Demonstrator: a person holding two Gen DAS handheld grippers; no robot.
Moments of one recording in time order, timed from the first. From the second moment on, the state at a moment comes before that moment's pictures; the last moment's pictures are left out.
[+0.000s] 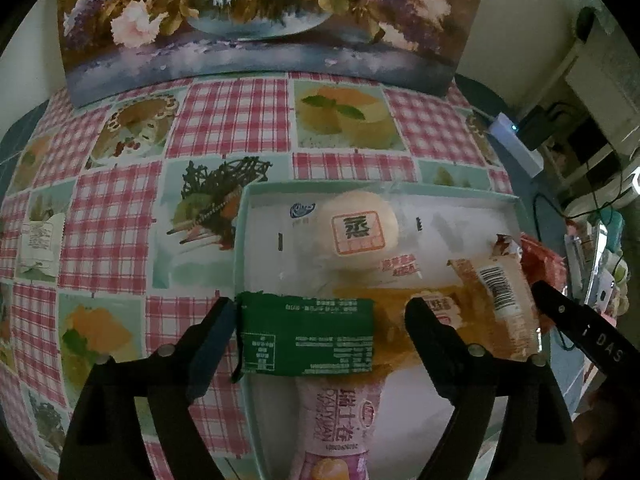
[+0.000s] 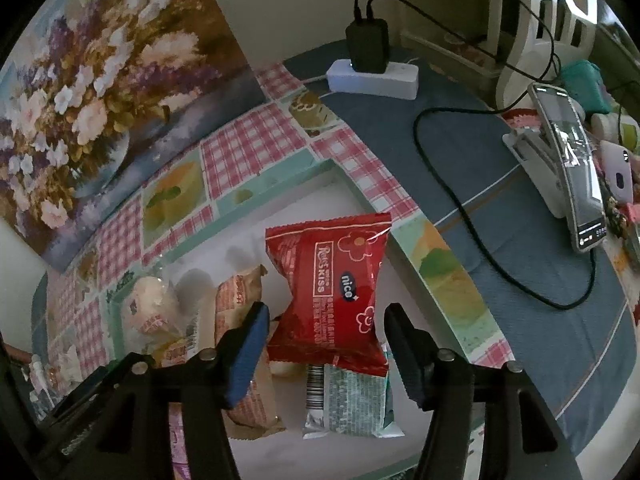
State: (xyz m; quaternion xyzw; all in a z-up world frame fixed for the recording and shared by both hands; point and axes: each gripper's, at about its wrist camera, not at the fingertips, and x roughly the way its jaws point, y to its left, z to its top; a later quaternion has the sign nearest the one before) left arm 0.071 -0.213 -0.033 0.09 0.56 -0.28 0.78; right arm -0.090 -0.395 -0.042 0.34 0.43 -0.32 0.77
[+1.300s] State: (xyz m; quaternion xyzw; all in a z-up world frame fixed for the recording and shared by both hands) left arm 0.127 -0.065 0.003 0.03 0.51 -0.07 0.86; right arm -0.025 -0.277 -0.005 0.20 0.44 -0.21 0.85
